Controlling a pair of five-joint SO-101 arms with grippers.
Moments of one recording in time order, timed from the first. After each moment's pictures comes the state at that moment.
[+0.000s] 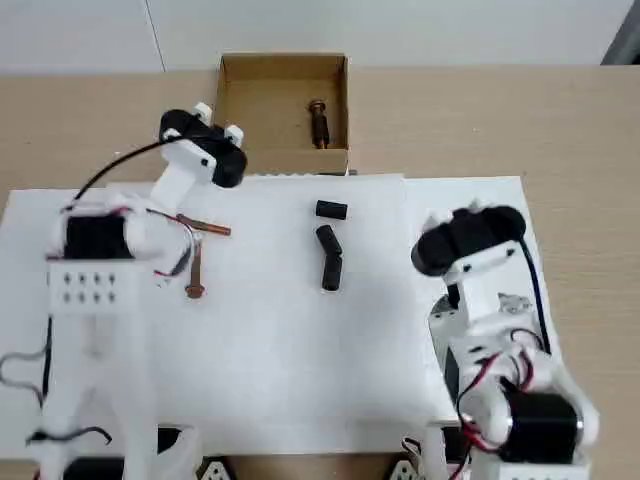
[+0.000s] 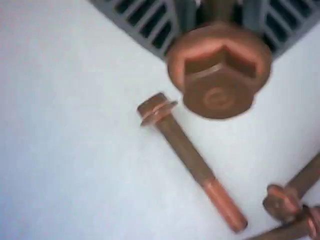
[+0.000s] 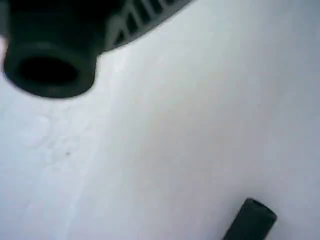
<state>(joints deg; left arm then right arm) -3.2 -27.6 17.0 88.0 -29.1 -1.5 -73.2 40.0 88.9 16.2</state>
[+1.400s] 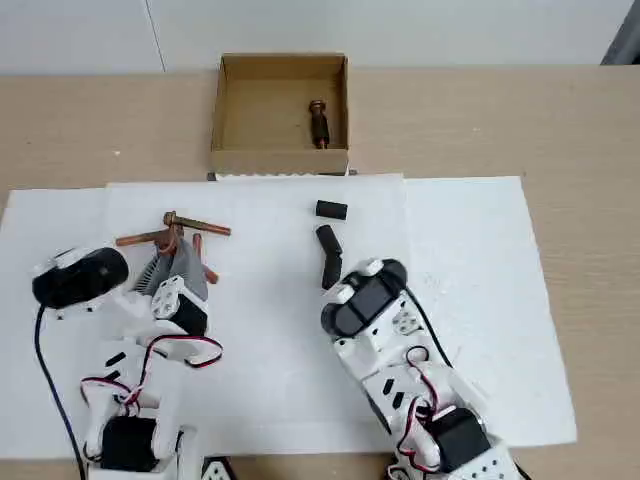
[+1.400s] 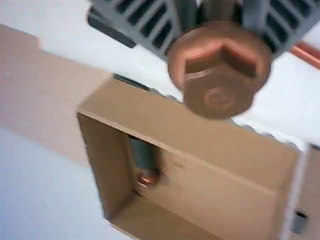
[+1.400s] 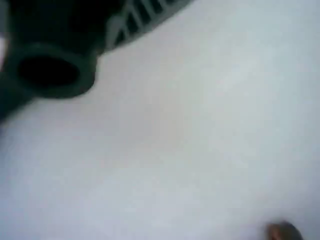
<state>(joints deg) 0.3 -103.3 83.1 47.3 34.8 -33.4 -103.2 89.4 50.4 5.6</state>
